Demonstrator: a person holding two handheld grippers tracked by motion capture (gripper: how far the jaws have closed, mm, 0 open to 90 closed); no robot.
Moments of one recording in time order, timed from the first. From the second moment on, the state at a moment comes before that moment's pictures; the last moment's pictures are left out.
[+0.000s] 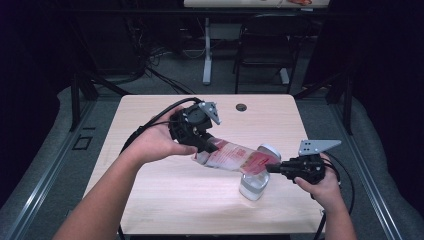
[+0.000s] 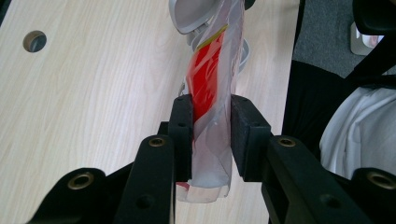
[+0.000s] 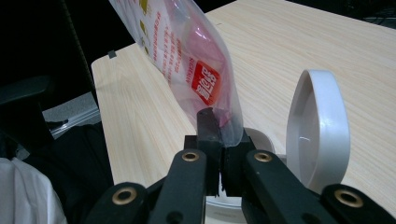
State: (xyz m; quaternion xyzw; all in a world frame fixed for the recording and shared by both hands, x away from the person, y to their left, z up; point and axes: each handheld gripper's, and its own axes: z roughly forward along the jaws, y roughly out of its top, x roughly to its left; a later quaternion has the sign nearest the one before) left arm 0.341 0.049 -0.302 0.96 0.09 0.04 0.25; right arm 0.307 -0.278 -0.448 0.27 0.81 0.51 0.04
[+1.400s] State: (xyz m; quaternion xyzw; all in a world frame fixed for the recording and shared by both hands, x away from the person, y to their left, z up) left arm 0.341 0.042 -0.298 0.96 0.08 0.04 0.25; right arm 0.306 -0.282 -0.447 0.27 0.81 0.51 0.04
